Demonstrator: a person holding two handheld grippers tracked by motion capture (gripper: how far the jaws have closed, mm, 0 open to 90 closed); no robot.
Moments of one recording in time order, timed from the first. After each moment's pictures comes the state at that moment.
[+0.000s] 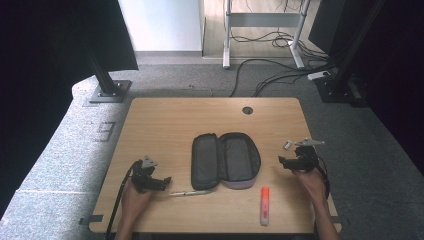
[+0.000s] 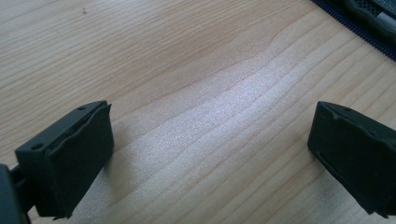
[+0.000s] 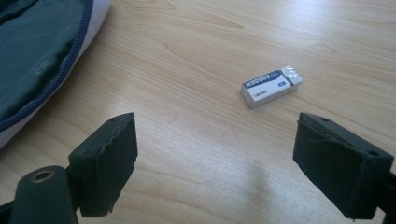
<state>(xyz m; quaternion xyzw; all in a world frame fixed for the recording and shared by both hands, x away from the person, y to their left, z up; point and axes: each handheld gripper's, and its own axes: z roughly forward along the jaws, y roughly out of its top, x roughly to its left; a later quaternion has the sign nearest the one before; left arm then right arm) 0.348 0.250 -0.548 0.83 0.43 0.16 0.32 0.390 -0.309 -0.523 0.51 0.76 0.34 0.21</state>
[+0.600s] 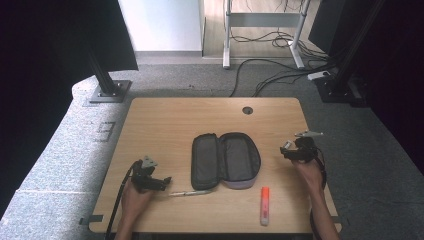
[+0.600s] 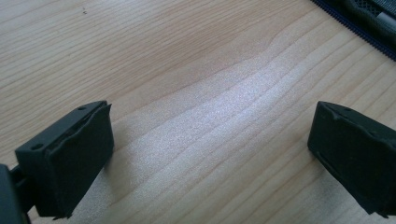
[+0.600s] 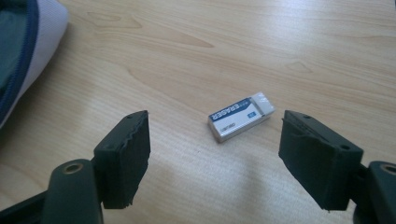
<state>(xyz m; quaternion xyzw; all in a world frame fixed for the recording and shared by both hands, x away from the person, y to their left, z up) 0.348 0.250 -0.548 0.83 0.43 0.16 0.32 0.423 -0.314 -0.524 0.53 0.75 0.33 0.22</state>
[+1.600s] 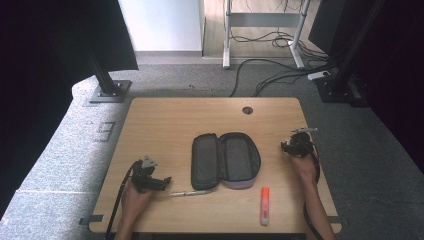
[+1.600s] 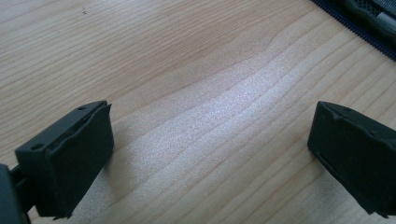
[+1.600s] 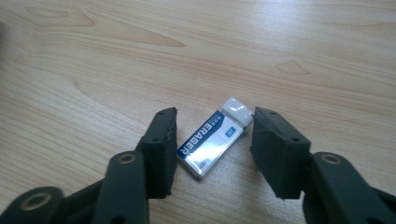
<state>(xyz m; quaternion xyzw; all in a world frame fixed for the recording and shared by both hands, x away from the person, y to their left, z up) 0.348 0.250 -0.548 0.83 0.43 0.16 0.32 0.454 -0.316 -0.545 0.56 0.74 0.31 0.22</state>
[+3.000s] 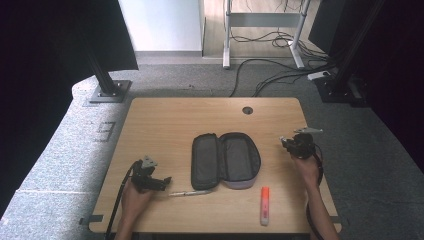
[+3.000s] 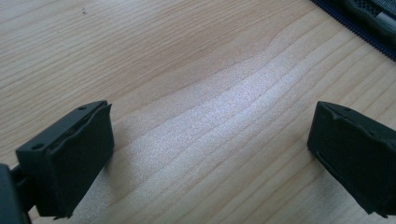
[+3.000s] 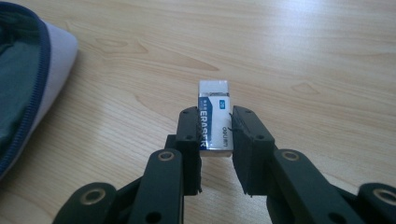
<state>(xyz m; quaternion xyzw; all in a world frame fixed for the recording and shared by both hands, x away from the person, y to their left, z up) 0.347 0.250 -0.548 0.83 0.43 0.16 0.32 0.429 -0.309 -0.516 0.53 0.74 0.36 0.22</state>
